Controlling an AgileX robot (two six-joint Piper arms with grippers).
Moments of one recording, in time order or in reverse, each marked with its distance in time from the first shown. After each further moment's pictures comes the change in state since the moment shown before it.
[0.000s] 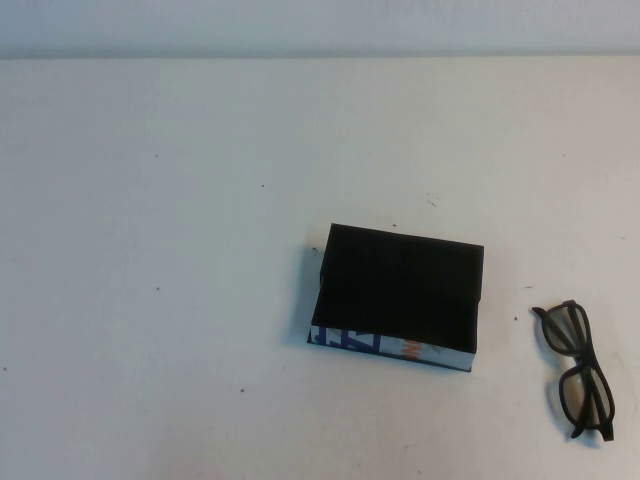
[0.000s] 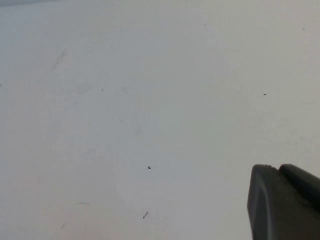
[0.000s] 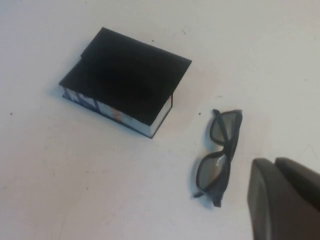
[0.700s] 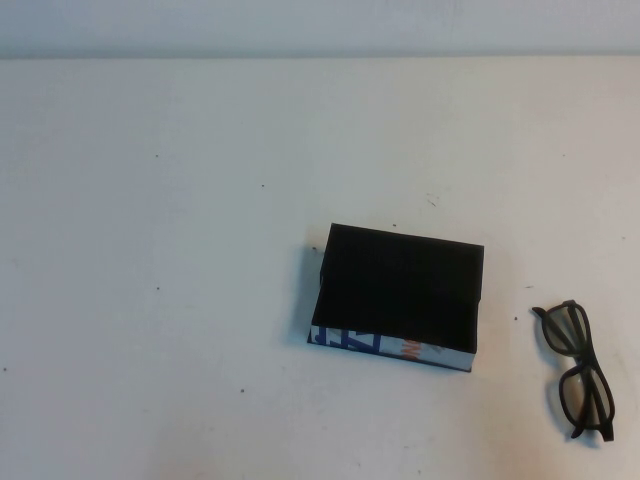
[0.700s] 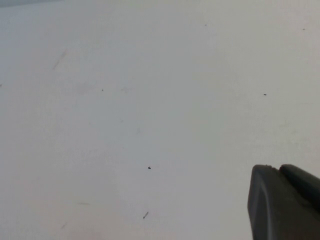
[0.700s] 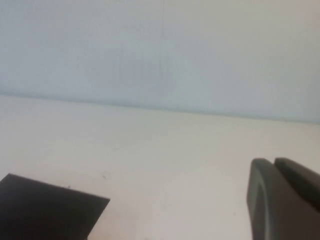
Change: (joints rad) right arm 0.000 -0.239 0.593 -0.107 -0.936 0.017; left arm 0.000 0.000 0.000 0.000 0.000 0.000
